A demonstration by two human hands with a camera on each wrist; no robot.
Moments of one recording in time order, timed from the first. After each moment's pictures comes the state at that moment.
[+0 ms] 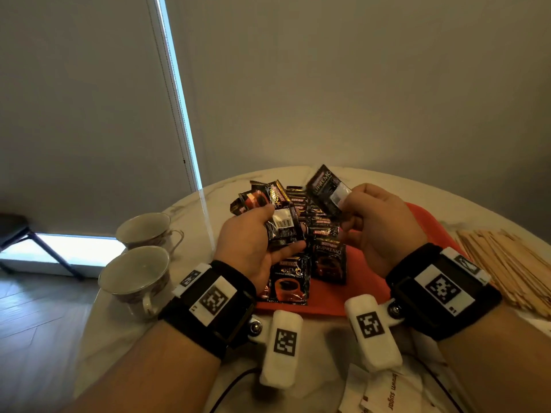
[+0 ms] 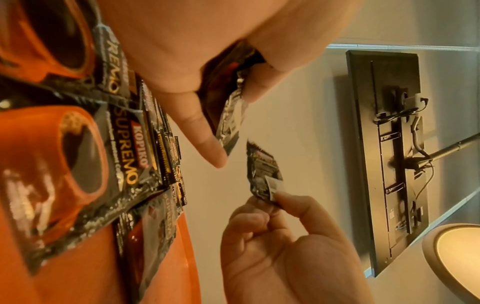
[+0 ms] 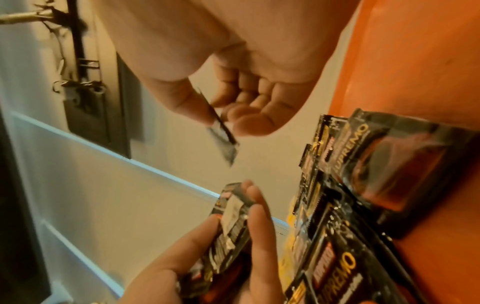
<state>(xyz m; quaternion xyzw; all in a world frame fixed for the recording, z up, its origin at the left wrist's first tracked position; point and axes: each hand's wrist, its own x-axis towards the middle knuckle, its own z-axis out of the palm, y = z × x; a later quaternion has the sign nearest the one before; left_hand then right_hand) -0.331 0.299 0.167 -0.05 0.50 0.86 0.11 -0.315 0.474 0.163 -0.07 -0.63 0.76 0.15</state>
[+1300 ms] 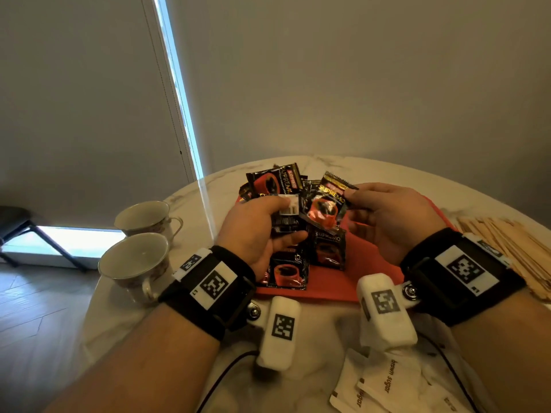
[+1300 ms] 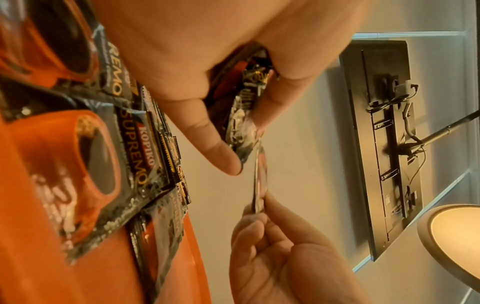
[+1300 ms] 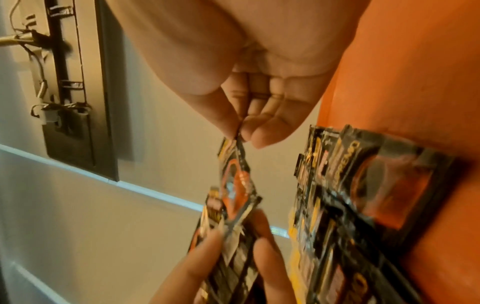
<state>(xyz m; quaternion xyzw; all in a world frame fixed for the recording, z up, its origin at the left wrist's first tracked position) -0.332 0.300 0.159 -0.02 0.54 0.83 0.11 -0.304 0.487 0.164 -0.13 -0.63 0.76 0.11</state>
